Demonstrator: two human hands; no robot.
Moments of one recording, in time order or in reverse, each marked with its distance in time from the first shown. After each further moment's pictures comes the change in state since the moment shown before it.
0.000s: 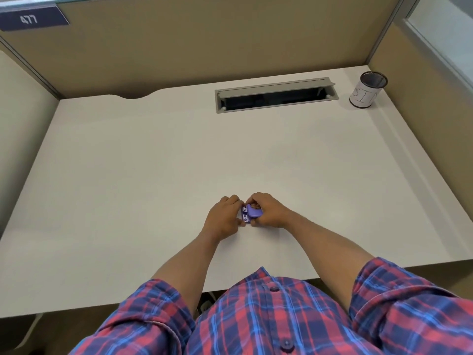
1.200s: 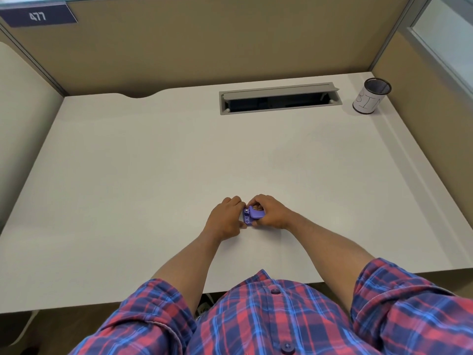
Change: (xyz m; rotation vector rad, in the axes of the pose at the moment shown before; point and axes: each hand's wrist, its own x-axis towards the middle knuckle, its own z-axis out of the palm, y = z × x) left_hand 0.003 -0.002 0.002 0.033 -0.010 0.007; right_hand 0.006 0.006 -0.002 0.051 -0.046 0.026
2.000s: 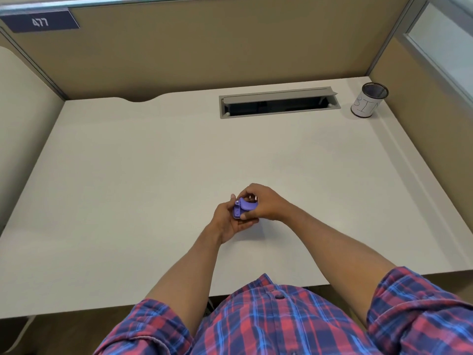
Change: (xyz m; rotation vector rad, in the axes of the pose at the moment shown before) left_hand 0.003 0.014 -0.015 -1.859 -0.154 -0.650; right_hand 0.010 -0.036 -0.020 0.078 0.049 -0.115
